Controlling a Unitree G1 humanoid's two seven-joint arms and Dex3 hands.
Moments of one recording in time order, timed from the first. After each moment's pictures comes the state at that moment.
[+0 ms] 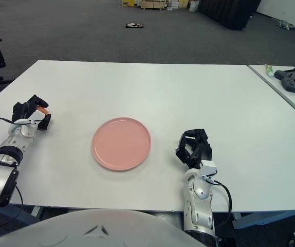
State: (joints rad) left arm -0.54 0.49 -0.14 1.21 0.37 -0.28 0.42; right arm 0.31 0.11 -0.15 -0.05 0.08 -0.18 -0.13
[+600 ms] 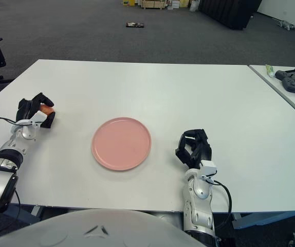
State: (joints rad) left arm -0.49 0.49 -0.13 1.07 0.37 -0.40 0.47; right arm 0.31 0.11 -0.15 -0.04 0.08 -0.18 -0.13
